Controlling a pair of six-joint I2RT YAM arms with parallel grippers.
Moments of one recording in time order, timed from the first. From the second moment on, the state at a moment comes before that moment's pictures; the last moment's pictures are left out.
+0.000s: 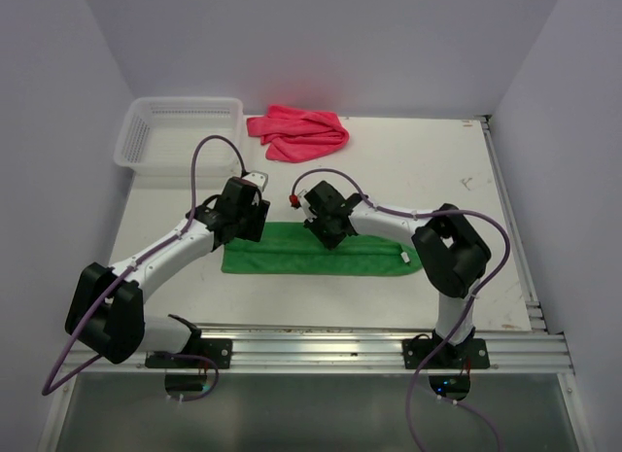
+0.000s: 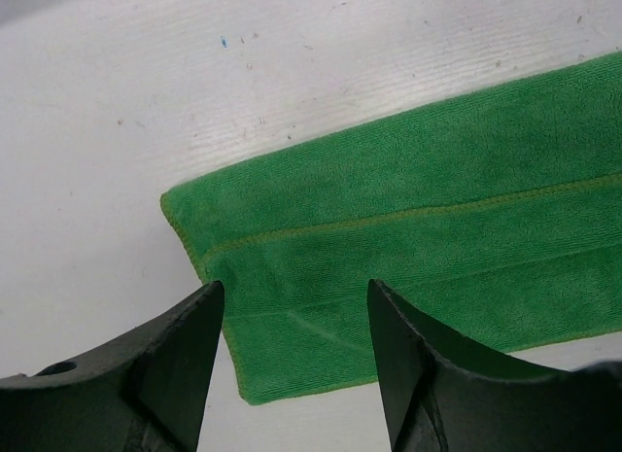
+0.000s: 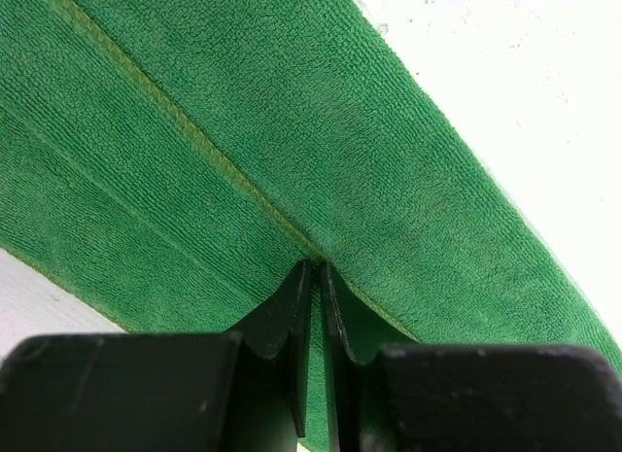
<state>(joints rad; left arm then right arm) -0.49 1.34 0.87 -0.45 -0.22 -0.13 0.77 1.89 1.25 -0.49 0.04 -0.03</state>
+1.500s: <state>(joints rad) -0.49 1.36 0.87 -0.45 -0.22 -0.13 0.88 1.79 1.16 -0.51 0.04 0.05</state>
